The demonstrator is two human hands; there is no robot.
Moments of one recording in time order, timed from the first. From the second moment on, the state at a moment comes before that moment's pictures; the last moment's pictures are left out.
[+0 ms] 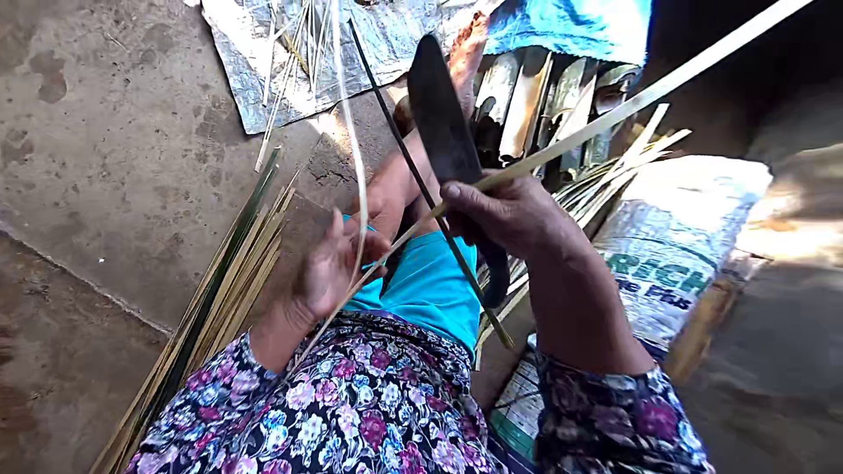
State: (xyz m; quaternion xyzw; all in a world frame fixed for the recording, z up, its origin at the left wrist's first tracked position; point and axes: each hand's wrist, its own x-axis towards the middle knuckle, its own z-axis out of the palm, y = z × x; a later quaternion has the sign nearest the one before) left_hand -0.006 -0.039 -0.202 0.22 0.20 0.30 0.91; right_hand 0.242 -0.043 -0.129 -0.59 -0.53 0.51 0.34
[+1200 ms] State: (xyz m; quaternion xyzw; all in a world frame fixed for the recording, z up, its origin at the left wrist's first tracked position) left_hand -0.059 -0.022 -0.287 0.13 0.52 0.50 0.67; right_hand 0.164 -0.139 -0.134 -0.21 -0.79 0.57 0.14
